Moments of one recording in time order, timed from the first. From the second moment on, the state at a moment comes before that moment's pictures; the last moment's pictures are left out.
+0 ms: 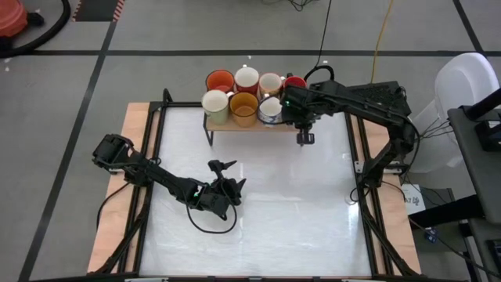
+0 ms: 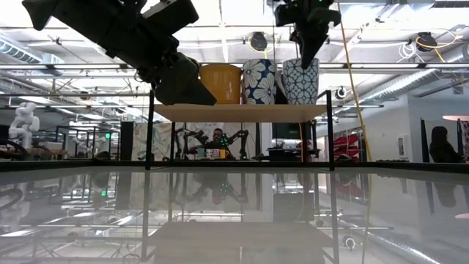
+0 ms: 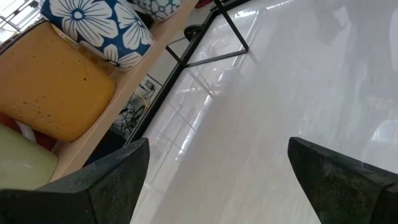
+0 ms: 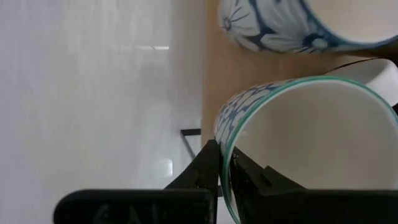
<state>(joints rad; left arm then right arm) -0.39 1.69 0.86 0.13 -1.04 0.00 -0.36 1.65 1.76 -1.42 0.16 -0.39</state>
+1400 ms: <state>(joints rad) -0.39 1.69 0.86 0.12 -1.04 0.00 -0.37 1.64 1.75 -1.27 0.21 -0.45</state>
